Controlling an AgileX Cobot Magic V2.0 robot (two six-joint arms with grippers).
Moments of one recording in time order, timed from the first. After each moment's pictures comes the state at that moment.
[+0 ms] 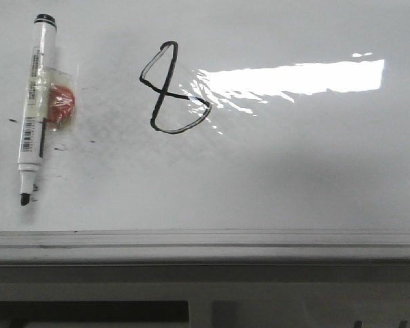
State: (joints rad) left arm -0.71 0.55 -0.30 -0.27 -0.10 -0.07; right arm 0.89 0.64 -0.65 -0.31 0.16 0.13
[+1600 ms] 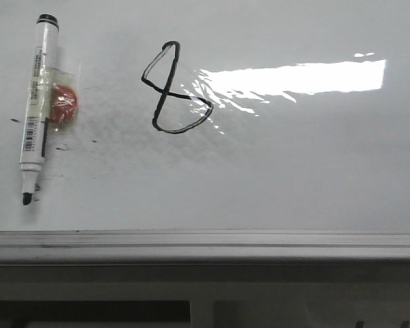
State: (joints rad) left arm -0.29 0.06 -0.01 0.02 0.04 -0.07; right arm 0.89 0.13 -0.20 -0.33 0.12 0.13
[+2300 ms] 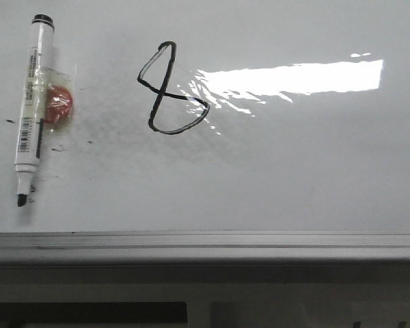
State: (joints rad) left arm -0.03 0.00 -0.01 0.01 0.34 -0.13; right arm 0.89 0.13 -0.20 -0.33 0.12 0.13
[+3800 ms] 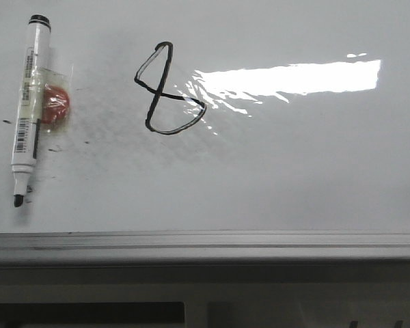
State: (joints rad) left arm -0.03 0.00 -0.01 0.01 0.34 -0.14; right arm 0.30 0.14 0.01 -0.17 -0.19 0.13
